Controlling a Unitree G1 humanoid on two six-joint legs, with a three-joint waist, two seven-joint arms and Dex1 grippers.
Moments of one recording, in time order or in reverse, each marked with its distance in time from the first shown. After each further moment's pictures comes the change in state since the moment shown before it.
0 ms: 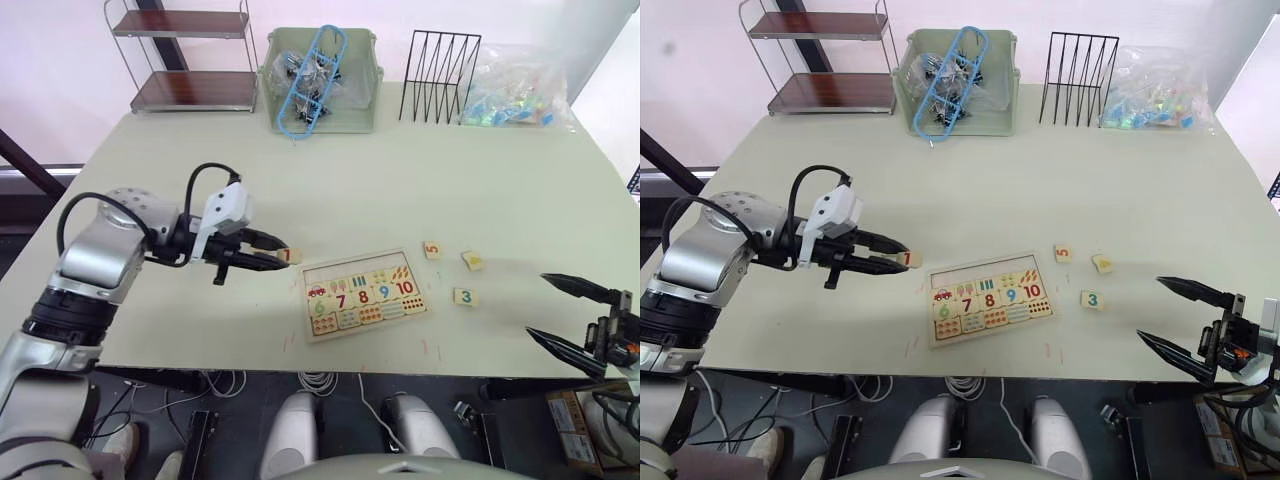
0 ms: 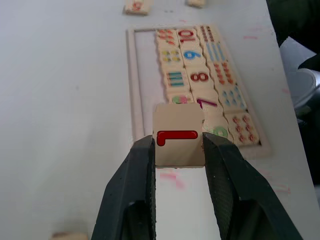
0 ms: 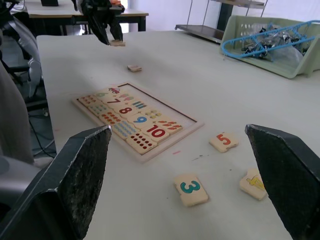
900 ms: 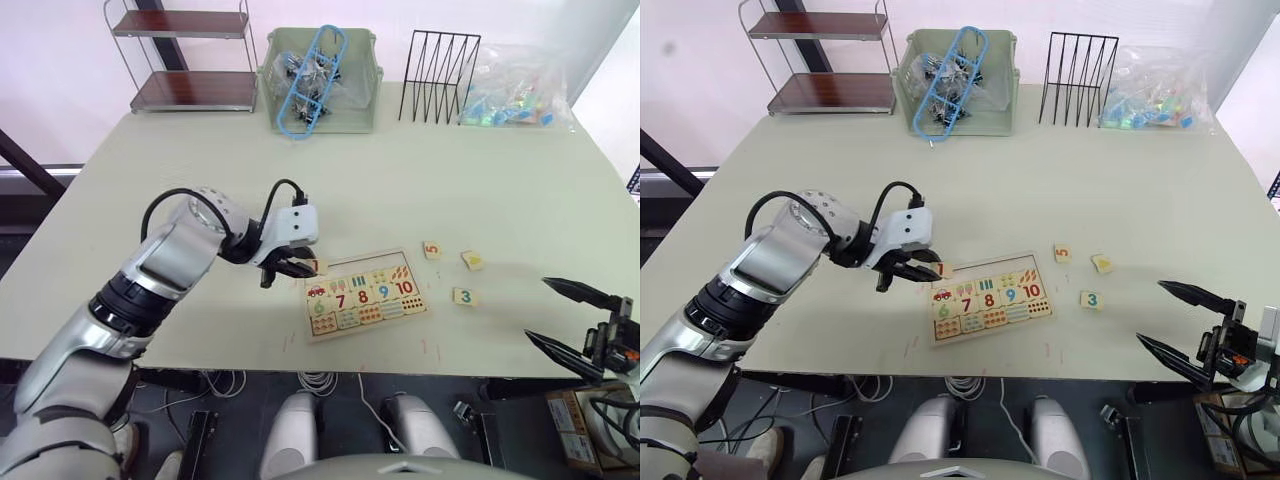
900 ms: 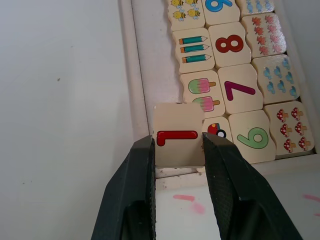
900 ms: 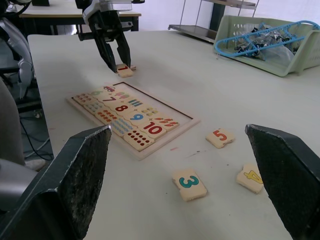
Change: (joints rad) left arm -0.140 -0.118 -0.270 -0.136 0.322 0.259 0.102; right arm 0.036 0.030 0.000 -0.008 -0.006 -0.040 -0.027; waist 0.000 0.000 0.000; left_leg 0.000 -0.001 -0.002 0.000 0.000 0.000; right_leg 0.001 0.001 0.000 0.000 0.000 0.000
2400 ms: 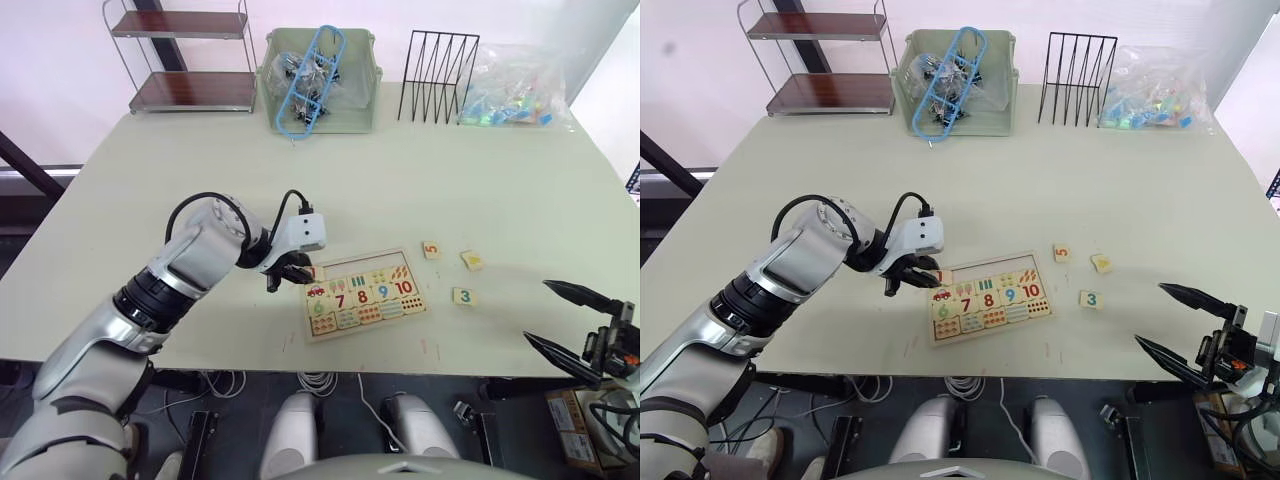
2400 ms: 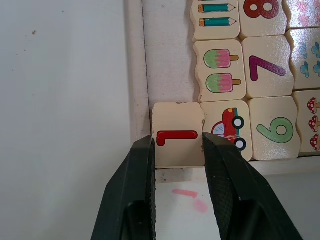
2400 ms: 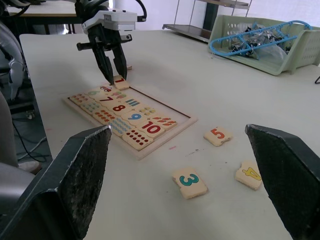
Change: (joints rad) left arm -0.031 -0.048 -0.083 0.041 0.095 0.131 0.006; right arm 0.034 0.011 0.000 -0.035 0.001 -0.010 -0.040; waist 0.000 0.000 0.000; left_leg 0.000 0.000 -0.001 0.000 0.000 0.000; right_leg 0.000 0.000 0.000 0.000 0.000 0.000
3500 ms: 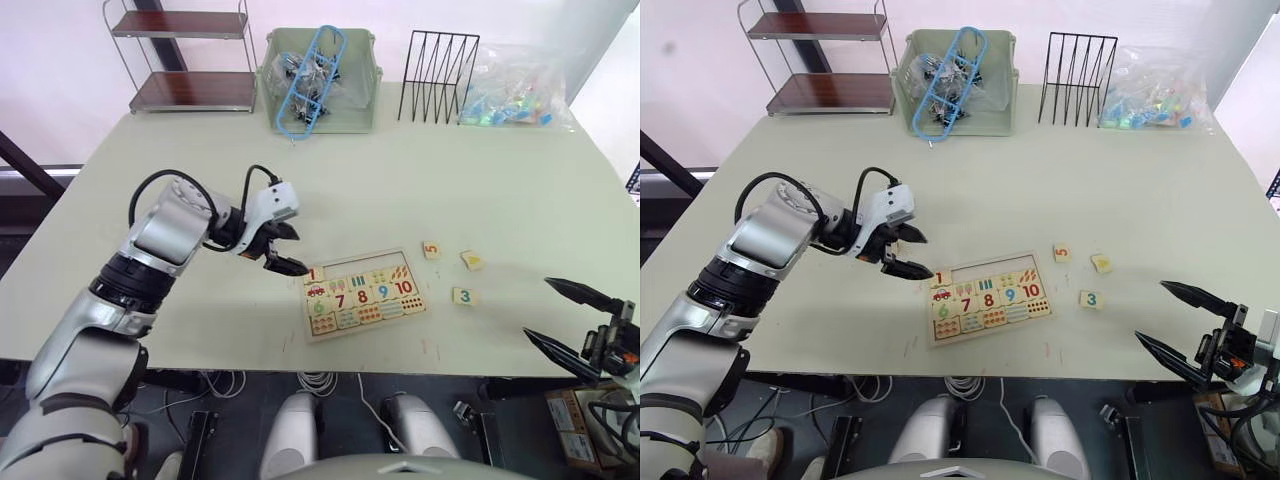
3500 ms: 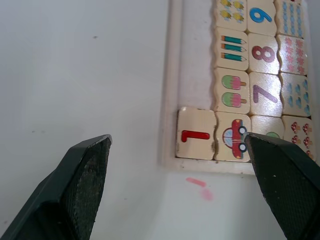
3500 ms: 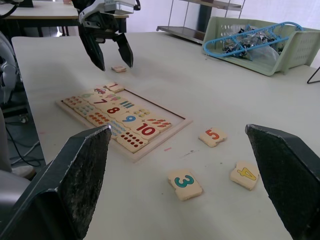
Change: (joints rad) left arm -0.032 0.014 0.167 0.220 -0.166 -0.063 -0.029; right arm -0.005 0.010 0.000 0.000 0.000 0.000 -0.022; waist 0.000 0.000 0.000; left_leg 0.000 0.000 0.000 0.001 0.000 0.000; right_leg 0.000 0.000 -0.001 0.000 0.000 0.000
